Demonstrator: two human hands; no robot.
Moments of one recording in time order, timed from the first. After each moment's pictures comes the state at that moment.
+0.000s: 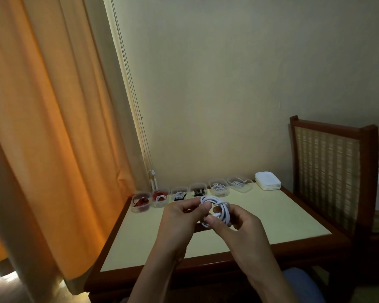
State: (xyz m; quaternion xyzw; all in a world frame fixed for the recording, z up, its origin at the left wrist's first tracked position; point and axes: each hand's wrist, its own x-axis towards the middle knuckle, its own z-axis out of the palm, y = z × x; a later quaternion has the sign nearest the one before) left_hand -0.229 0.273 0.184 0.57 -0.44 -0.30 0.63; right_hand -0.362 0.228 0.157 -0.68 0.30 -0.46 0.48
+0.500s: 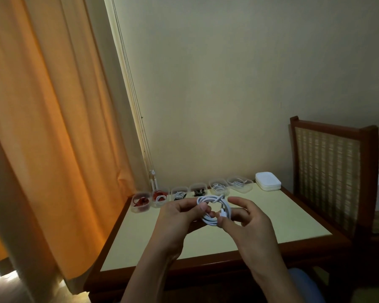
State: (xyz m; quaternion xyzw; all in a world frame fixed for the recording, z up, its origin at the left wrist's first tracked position) left_hand -0.222 0.276 0.185 0.56 -0.42 -0.34 0.63; right_hand -0.364 0.218 0.154 -0.63 0.37 -0.49 0.47
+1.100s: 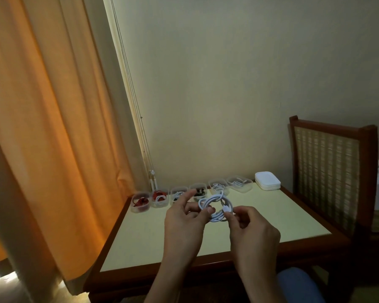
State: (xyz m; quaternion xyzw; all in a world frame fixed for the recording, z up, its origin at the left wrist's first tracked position) left_hand -0.247 0.272 0.174 0.61 -0.40 -0.19 0.66; right_hand -0.349 0.220 0.140 -0.63 0.48 -0.57 0.20
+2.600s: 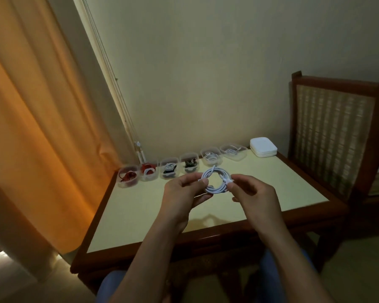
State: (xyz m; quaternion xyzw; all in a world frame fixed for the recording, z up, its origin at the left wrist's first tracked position) left_hand -0.199 0.175 0.132 0.56 -0.32 -0.40 0.65; right_hand -0.360 0.108 0.094 -0.64 0.38 -0.51 0.44
